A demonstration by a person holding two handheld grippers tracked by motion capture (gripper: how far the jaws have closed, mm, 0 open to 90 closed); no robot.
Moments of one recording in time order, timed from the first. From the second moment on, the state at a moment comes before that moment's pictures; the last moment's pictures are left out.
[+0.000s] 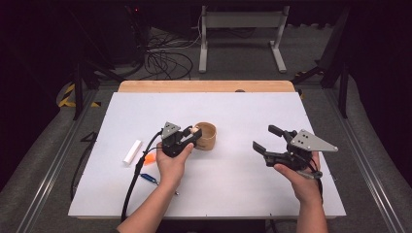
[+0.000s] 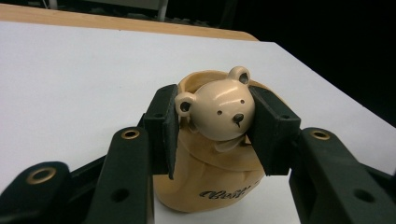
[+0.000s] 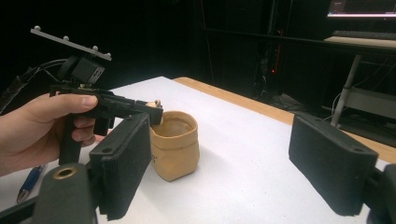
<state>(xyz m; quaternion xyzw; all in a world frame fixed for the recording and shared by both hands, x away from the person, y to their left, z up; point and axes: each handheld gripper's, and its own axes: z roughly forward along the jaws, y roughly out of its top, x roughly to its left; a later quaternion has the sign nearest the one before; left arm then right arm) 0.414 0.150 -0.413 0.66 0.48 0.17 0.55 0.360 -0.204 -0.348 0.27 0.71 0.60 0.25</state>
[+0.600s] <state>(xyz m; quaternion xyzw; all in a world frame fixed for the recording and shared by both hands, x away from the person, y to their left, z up) 0.409 0.162 -0.405 0.68 0.45 0.18 0.56 0.361 -0.196 -0.350 0.27 0.71 0.60 0.25</state>
